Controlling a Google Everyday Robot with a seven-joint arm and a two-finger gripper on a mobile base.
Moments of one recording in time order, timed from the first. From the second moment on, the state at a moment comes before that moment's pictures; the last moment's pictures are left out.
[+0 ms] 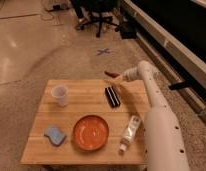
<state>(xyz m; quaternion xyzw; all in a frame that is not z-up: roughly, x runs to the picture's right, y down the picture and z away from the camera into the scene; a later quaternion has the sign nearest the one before) 0.126 -0.083 1.006 0.24 -0.20 -0.82 0.48</state>
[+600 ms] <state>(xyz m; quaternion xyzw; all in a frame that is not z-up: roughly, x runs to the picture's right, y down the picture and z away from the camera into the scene) 0.093 -0.087 0.882 0.33 -0.22 -0.82 0.42</state>
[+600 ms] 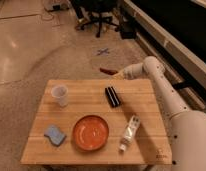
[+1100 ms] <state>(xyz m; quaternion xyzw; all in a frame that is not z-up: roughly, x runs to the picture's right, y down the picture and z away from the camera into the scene) 0.058 -0.066 0.795 0.36 -0.26 -0.82 0.36</state>
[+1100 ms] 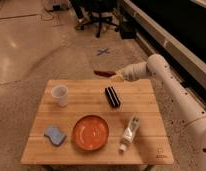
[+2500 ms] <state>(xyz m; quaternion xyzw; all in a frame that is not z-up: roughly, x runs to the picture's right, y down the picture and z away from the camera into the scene) -0.040 -0.044 0.741 0.40 -0.31 -0.83 0.22</state>
